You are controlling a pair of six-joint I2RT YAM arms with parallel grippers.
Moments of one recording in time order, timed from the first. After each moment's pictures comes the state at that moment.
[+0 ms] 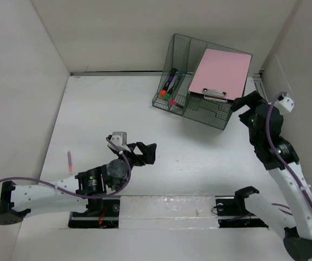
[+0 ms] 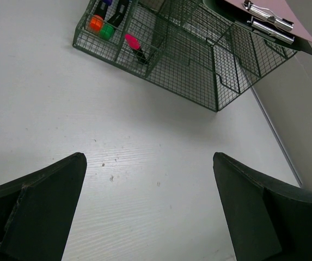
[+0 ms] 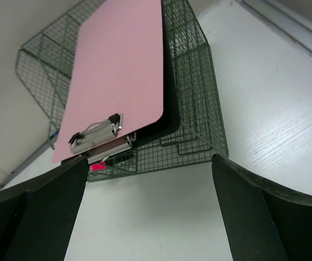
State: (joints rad) left arm -1.34 0.67 0.53 -0.05 -0.95 -0.66; right arm 0.30 0.87 1.07 -0.49 0.57 0.75
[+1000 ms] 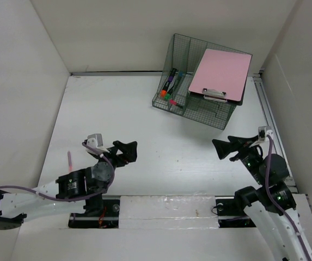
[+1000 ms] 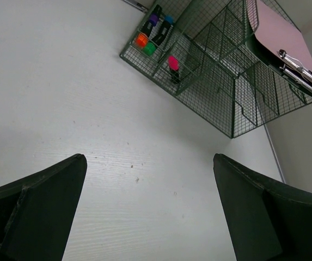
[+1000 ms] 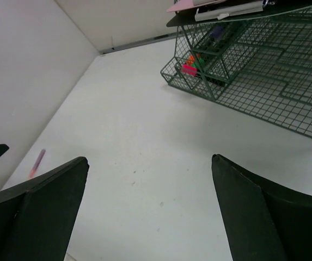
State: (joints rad) left arm -1.34 0.44 0.57 -0.42 -1.09 -0.88; right arm 0.34 0.20 0.54 -0.31 -0.12 0.48
